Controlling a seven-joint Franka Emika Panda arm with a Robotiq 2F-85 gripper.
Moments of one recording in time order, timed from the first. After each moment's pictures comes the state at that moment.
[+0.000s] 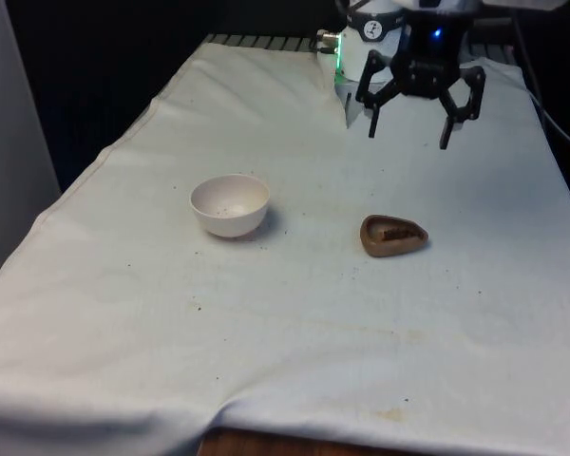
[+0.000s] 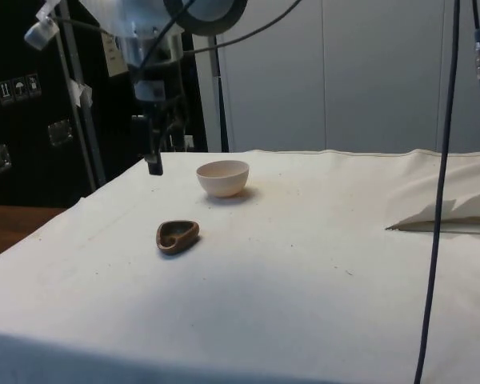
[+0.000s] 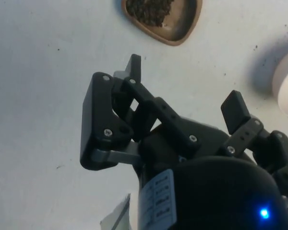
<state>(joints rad) 0.01 0.30 0.14 -2.04 -0.28 2.40 0.32</state>
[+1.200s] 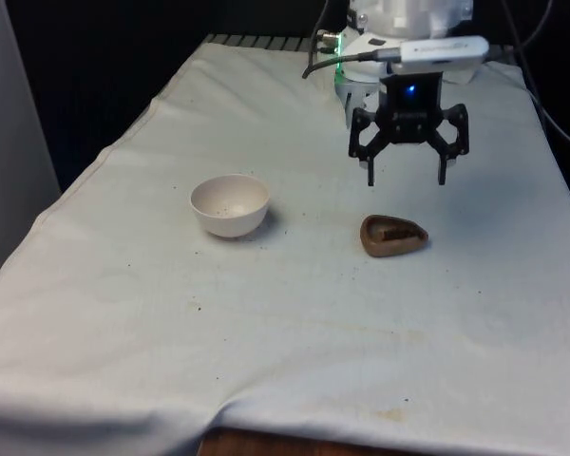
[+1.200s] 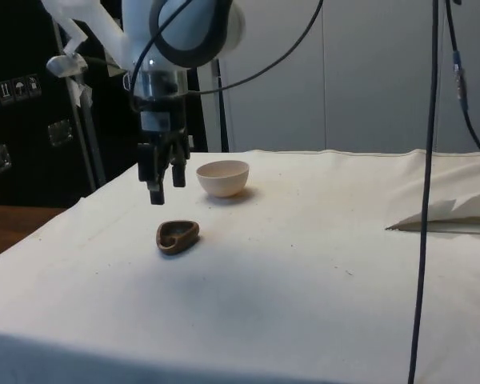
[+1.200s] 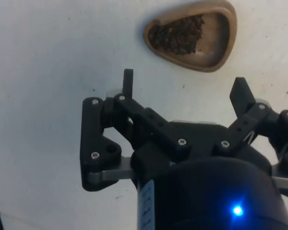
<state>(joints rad) -0.01 0.42 0.11 -2.02 0.02 2.51 0.00</state>
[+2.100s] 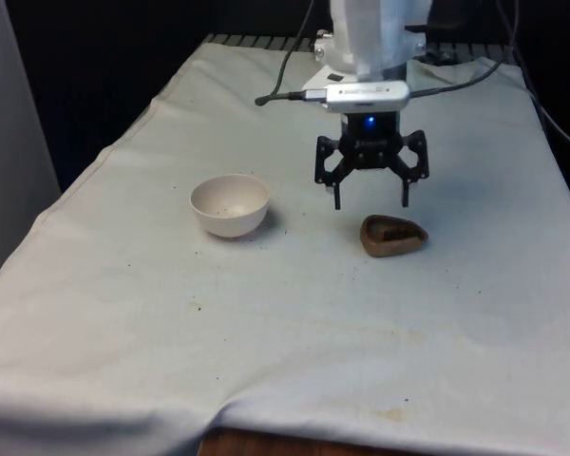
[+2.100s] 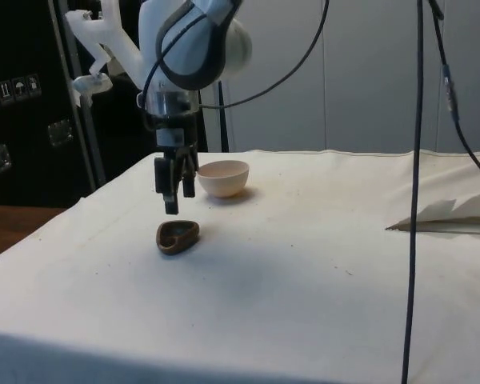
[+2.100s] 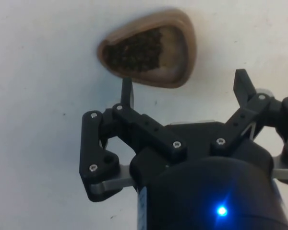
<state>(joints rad) -0.02 0.50 0.04 -2.00 0.08 2.55 -0.16</state>
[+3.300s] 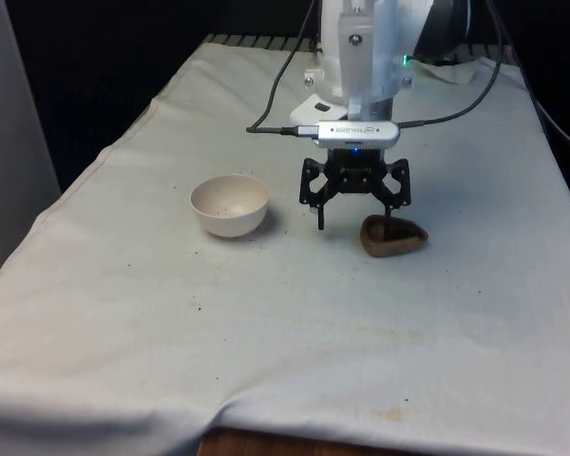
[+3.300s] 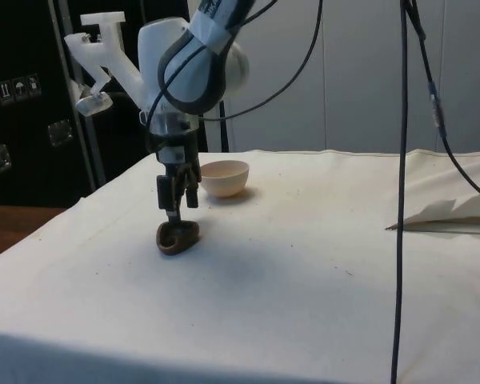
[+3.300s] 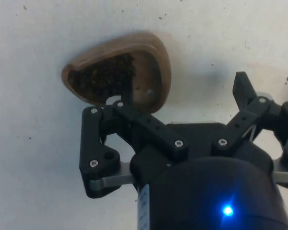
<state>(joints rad) -0.01 0.59 0.01 -1.95 0.01 2.58 -0.09</state>
